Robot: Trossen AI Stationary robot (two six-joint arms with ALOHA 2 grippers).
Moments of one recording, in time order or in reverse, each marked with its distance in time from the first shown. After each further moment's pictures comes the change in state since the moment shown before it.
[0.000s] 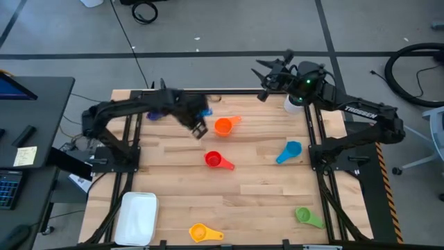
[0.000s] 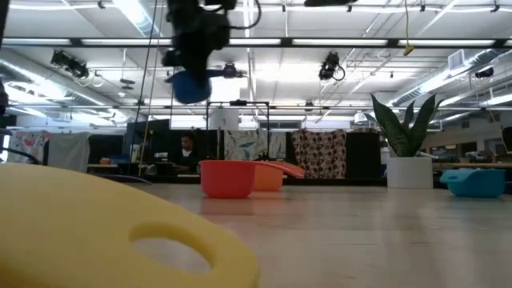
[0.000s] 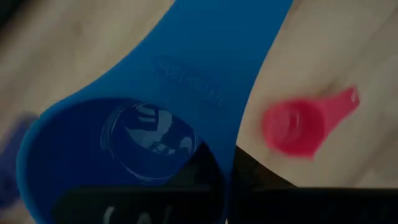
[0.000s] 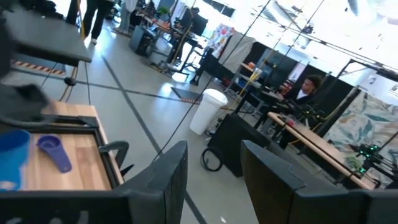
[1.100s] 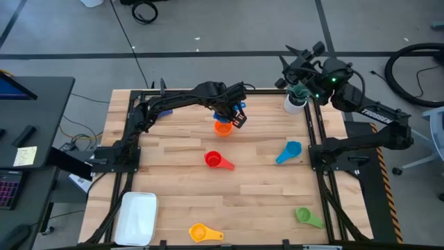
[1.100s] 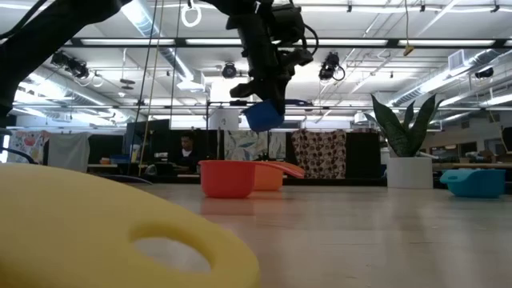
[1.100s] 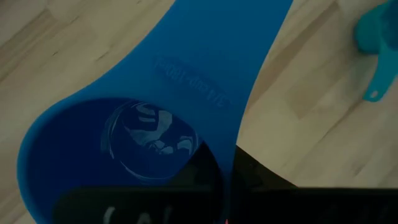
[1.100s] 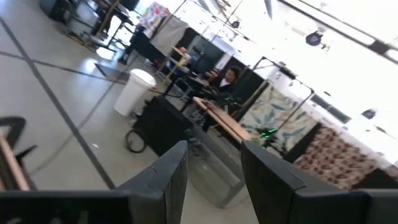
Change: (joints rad) left arm 0.031 0.564 0.575 0.041 0.105 -0.154; right arm -0.021 -0.149 0.000 -0.036 0.266 -0.228
